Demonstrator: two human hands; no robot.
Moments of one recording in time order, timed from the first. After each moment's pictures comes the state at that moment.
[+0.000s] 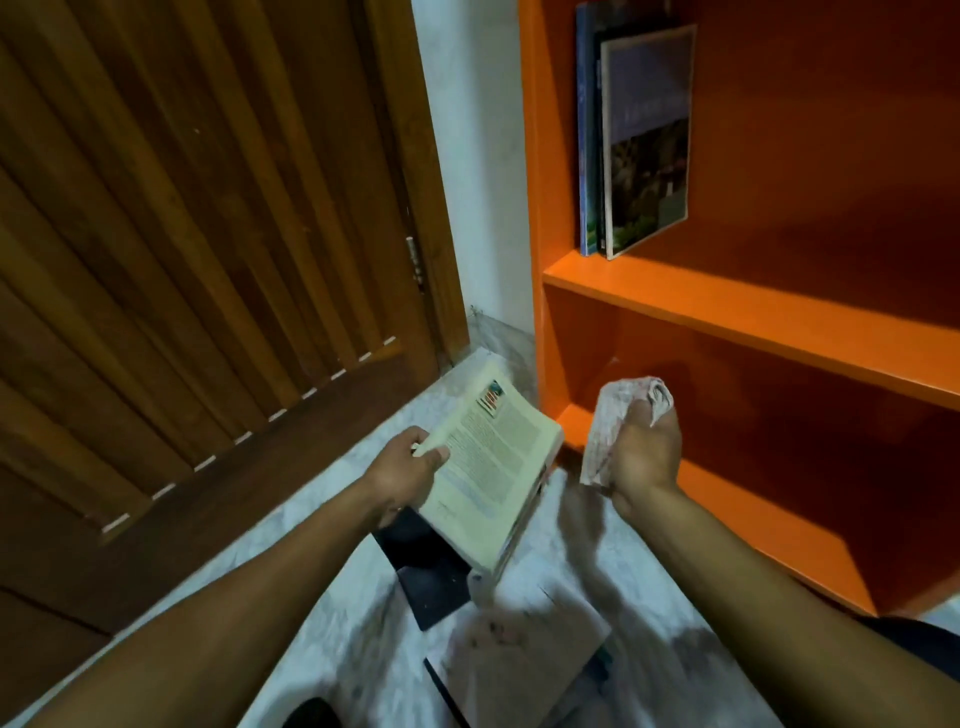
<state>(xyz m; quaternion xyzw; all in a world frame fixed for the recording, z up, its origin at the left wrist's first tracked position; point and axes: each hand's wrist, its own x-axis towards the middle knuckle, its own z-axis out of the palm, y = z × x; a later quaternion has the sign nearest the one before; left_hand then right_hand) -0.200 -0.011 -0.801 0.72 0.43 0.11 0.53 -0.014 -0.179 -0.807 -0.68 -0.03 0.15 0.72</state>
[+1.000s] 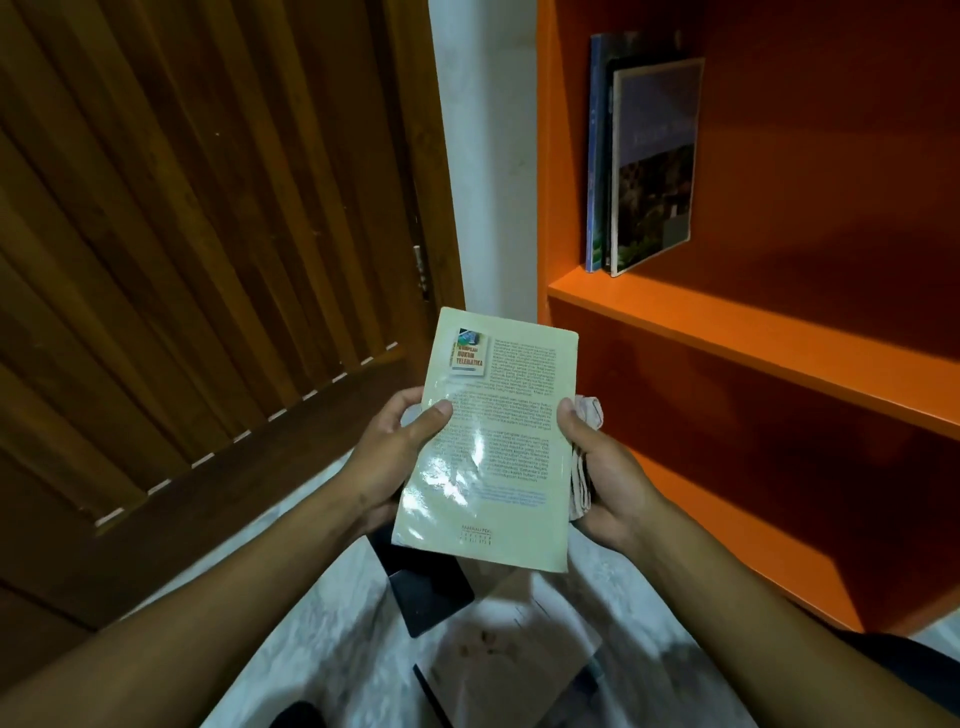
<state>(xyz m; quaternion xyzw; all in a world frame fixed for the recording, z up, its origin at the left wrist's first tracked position) -0.216 -0.056 -0.726 0.57 0.33 0.22 0.72 -0.053 -0.196 -0.766 -0.40 -0.13 0.55 0.73</state>
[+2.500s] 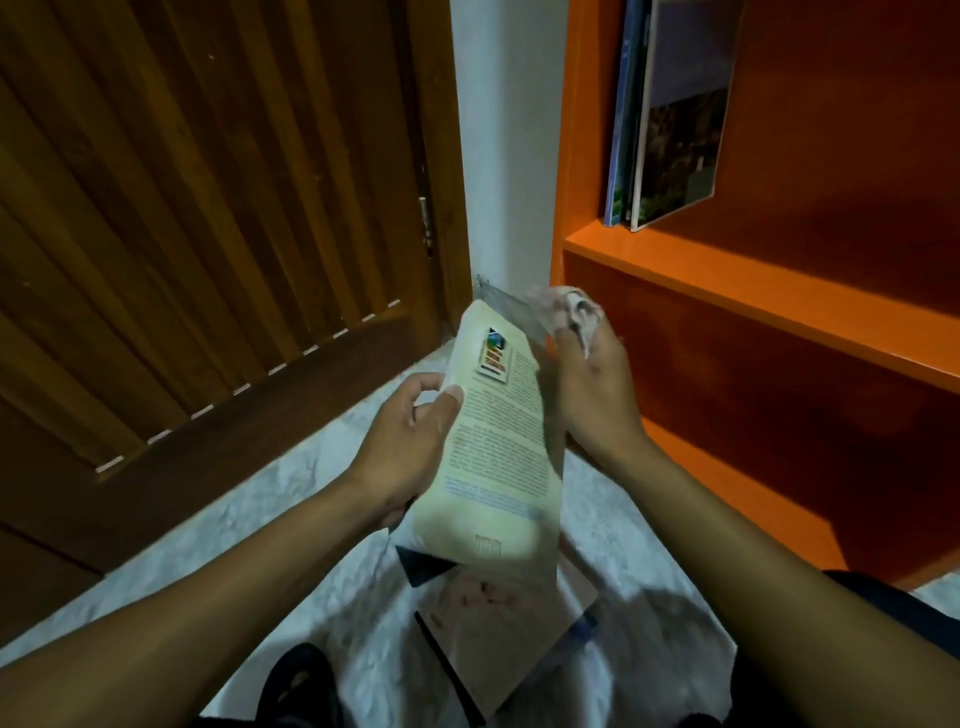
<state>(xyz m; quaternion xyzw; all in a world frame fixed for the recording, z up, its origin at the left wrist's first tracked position) -0.233 -0.086 -0.736 0.66 0.35 0.22 0.63 -0.070 -0.167 -0.740 -0.67 -0.36 0.11 0.63</state>
